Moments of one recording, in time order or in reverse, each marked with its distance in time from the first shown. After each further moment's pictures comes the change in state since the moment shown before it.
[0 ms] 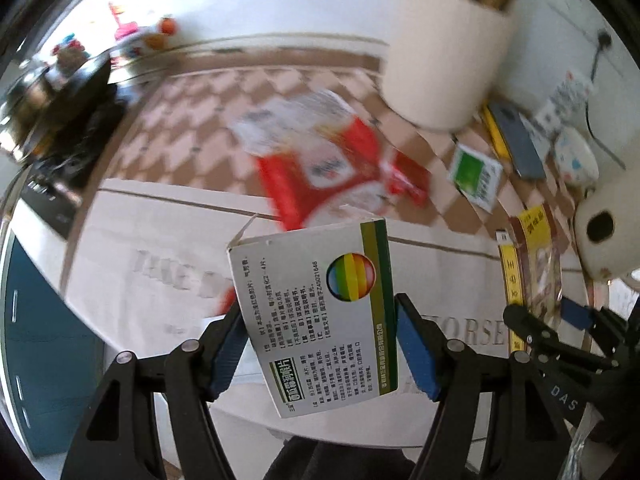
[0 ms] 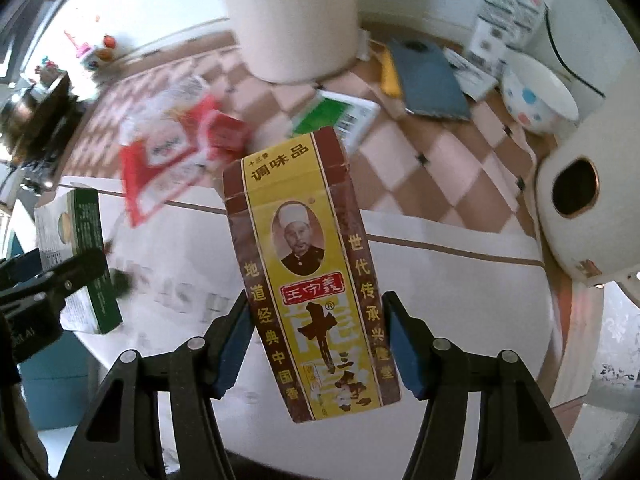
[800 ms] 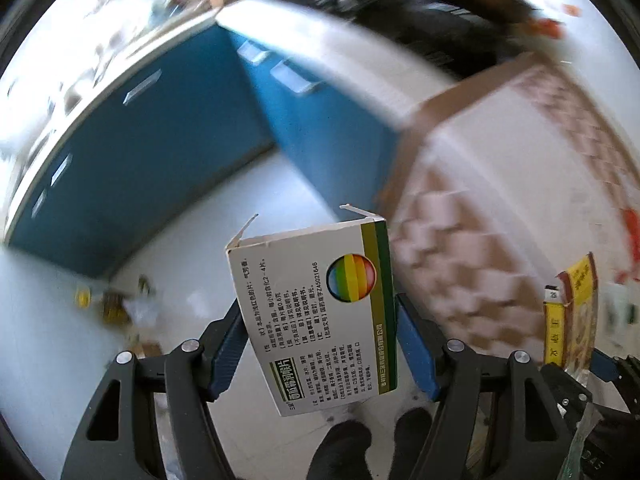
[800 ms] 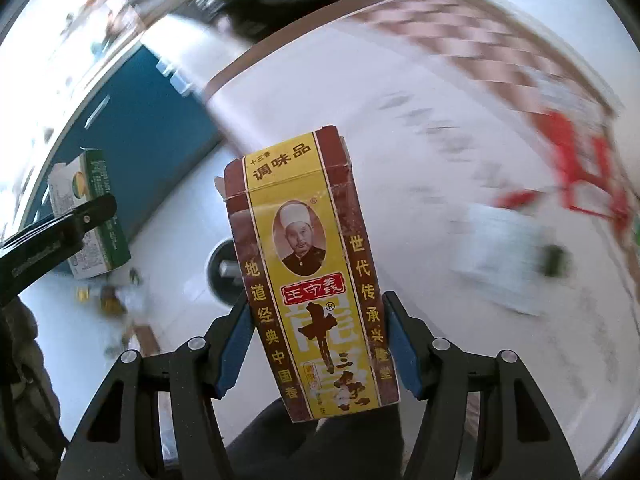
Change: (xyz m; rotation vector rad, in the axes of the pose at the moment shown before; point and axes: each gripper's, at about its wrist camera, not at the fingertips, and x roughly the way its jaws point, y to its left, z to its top) left arm 0.013 0.397 -0.238 -0.679 0.060 0.291; right arm 0.024 0.398 -0.152 -0.596 0.150 0.199
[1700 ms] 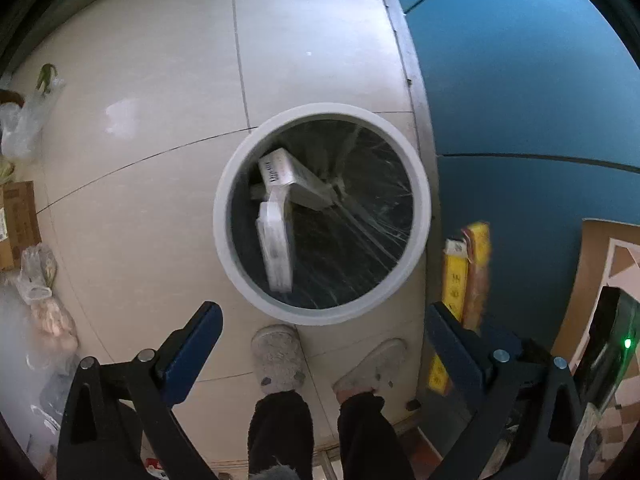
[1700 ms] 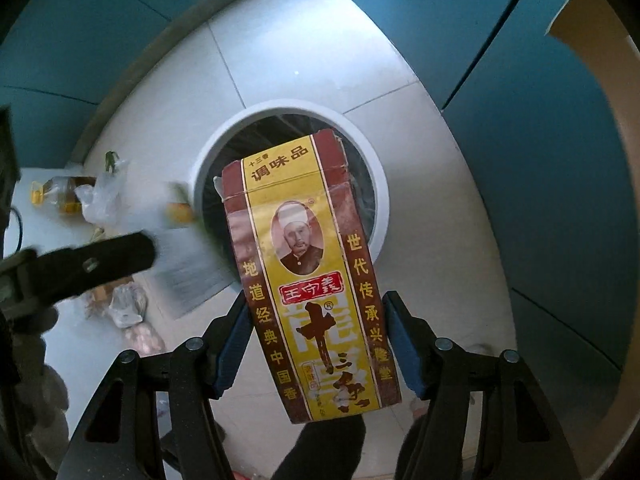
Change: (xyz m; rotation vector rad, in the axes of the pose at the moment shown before) left arm 0.429 0.177 -0.127 -0.447 0.501 -0.318; right arm 0.504 0.184 -0.018 -0.215 0.388 0.058
